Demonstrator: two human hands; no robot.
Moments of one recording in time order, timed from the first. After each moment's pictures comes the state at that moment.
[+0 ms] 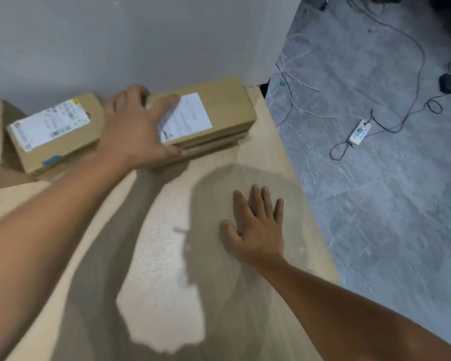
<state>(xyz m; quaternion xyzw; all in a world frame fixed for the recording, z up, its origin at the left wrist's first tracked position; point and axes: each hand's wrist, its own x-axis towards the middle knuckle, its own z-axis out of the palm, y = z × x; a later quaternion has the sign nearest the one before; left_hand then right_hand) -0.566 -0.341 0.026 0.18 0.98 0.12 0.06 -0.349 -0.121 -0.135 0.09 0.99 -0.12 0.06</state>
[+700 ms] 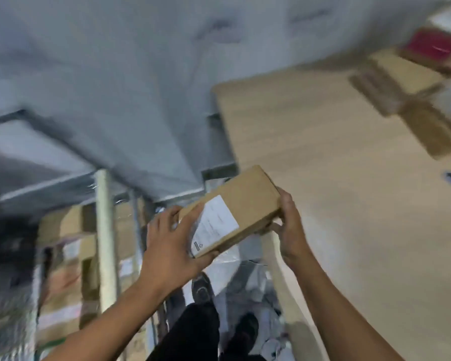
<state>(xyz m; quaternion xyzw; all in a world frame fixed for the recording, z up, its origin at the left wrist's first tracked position) 0.286 -0.465 0.055 -0.59 0.77 0.21 -0.11 0.027 -0.451 0.031 -0.30 0.64 -0.50 0.50</state>
